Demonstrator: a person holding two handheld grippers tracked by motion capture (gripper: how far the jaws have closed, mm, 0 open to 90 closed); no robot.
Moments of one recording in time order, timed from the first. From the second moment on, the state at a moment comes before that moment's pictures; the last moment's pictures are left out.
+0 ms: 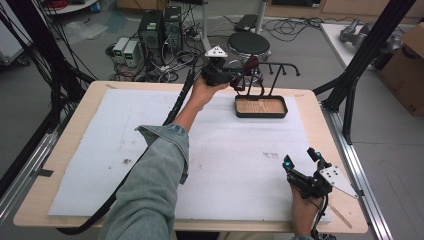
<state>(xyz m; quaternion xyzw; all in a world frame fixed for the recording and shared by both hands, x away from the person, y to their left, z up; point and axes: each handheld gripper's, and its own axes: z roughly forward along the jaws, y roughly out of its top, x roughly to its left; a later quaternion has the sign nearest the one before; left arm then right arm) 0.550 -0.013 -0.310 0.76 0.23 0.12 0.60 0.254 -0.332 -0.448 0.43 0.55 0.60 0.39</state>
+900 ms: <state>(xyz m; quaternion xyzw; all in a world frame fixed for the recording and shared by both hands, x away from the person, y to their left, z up) 0.564 -0.007 -0.324 0.75 0.26 0.13 0.60 0.255 -0.331 -0.448 0.43 0.55 0.60 0.39</state>
